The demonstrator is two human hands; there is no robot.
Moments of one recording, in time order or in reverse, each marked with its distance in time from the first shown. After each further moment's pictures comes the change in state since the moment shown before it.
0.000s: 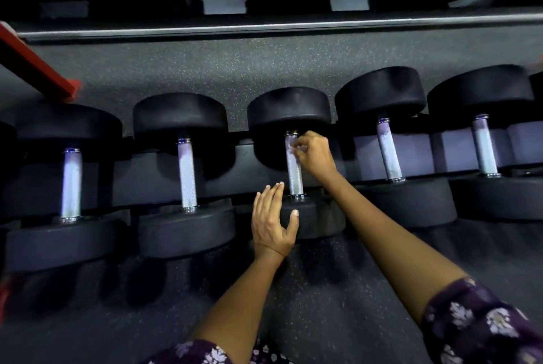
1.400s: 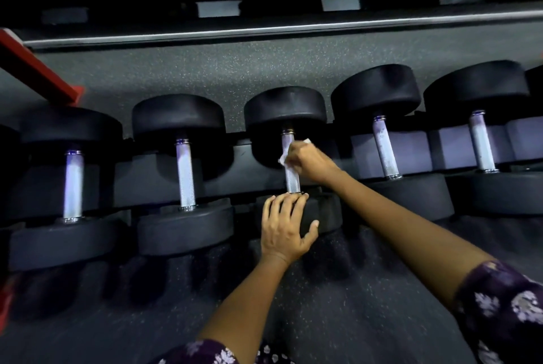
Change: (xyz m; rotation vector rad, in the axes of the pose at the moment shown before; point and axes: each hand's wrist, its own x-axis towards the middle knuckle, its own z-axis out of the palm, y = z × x) left_hand -0.006 0.024 0.000 0.268 -0.054 0.300; right_hand -0.007 0.014 -0.008 -0.270 -0.329 -0.393
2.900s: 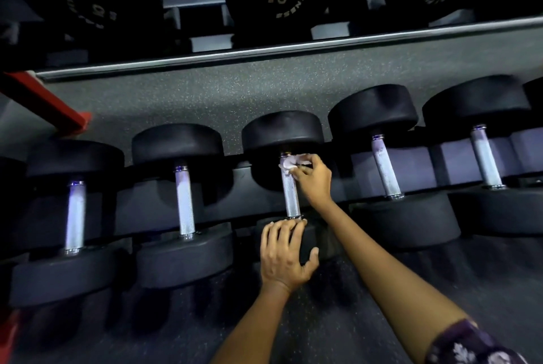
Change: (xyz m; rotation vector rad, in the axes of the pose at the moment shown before) left_hand 0.002 0.003 -0.003 -0.028 -0.058 -0.046; right_hand 0.004 -0.020 0.002 0.910 0.561 0.719
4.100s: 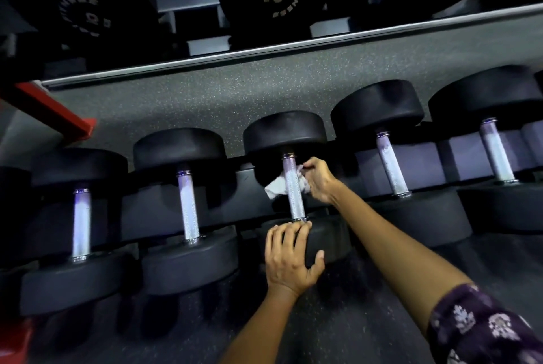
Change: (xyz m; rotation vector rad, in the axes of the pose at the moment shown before) left_hand 0.001 -0.001 0.000 -0.024 0.012 0.014; right_hand 0.031 0.005 -0.002 0.512 -0.450 0.593
